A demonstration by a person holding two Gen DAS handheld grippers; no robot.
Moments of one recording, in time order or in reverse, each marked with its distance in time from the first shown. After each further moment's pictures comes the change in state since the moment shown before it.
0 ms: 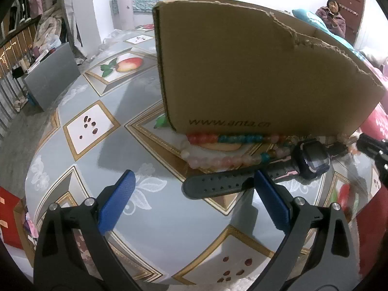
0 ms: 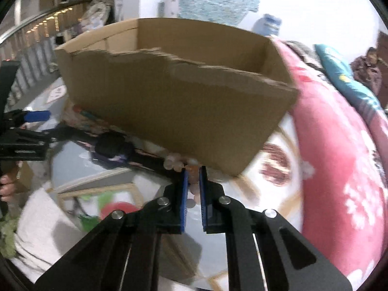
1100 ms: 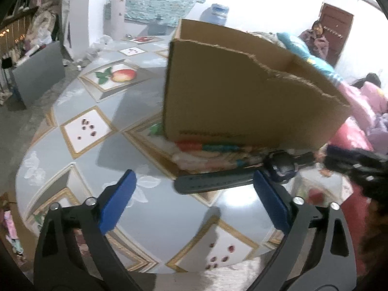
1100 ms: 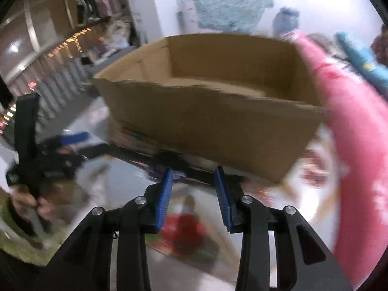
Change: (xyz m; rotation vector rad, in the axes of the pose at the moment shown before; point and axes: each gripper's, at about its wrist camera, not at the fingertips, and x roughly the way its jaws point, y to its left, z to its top) left arm -0.033 0.012 -0.006 -0.058 -0.093 -0.184; right arm -0.012 0.031 0.022 0.080 -0.018 0.379
